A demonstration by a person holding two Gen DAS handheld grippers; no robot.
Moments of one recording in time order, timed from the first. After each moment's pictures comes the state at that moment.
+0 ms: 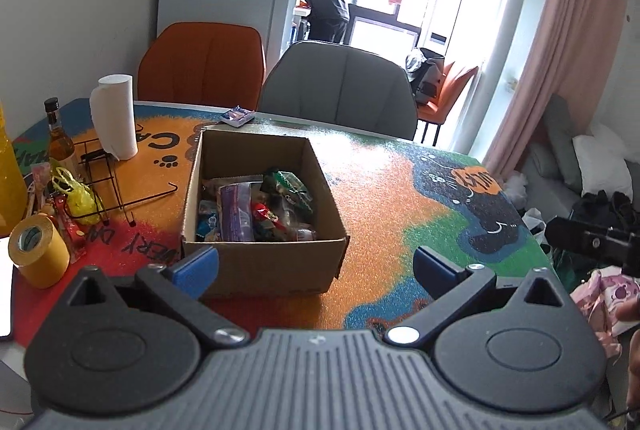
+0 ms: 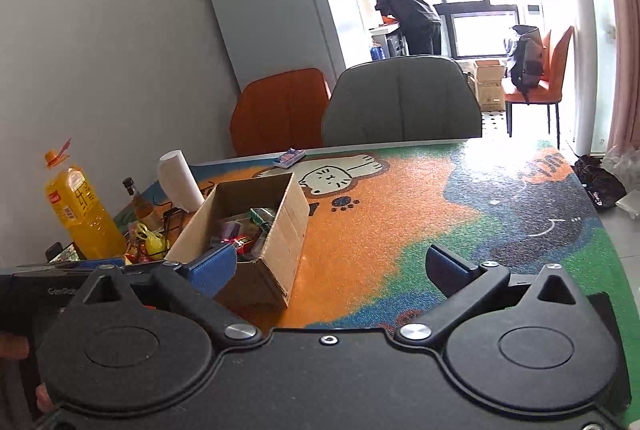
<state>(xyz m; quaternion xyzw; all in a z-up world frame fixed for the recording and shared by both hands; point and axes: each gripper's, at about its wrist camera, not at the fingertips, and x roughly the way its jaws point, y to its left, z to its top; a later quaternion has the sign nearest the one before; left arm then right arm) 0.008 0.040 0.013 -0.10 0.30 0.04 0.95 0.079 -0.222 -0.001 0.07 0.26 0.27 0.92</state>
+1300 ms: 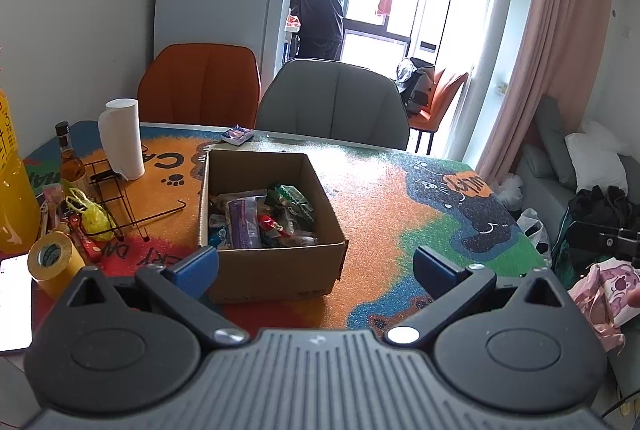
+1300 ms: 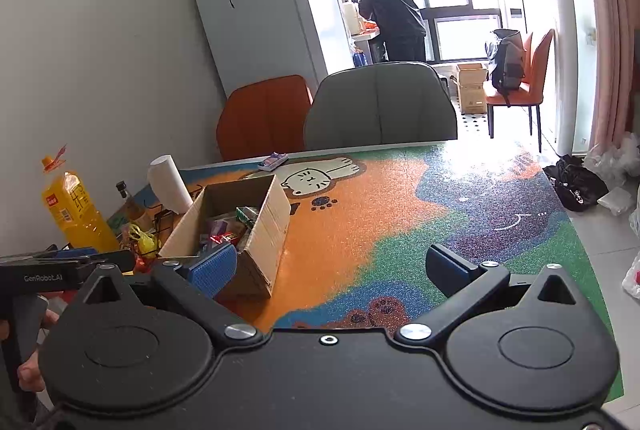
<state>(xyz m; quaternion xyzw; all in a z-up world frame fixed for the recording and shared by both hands) -0.019 0.041 0.029 -0.08 0.28 0.03 0.96 0.057 -0.250 0.006 0.07 0.26 0.25 0.93</state>
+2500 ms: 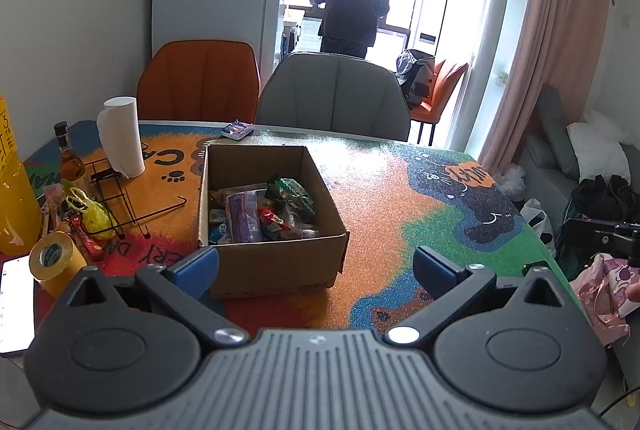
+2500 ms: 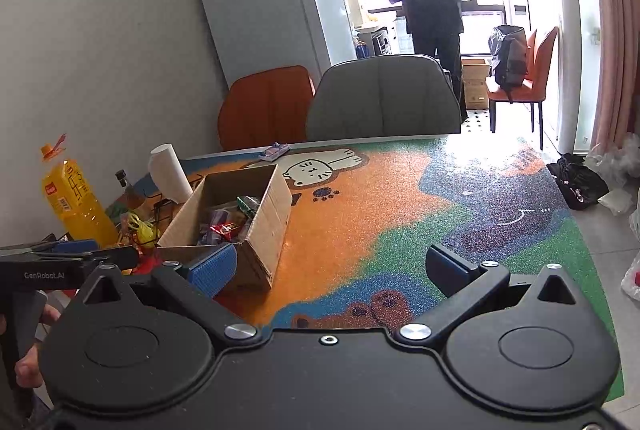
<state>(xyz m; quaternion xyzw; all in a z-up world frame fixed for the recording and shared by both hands) -0.018 0.038 0.026 -0.07 0.28 0.03 0.96 0.060 -0.247 0.005 0.05 0.27 0.25 0.93</state>
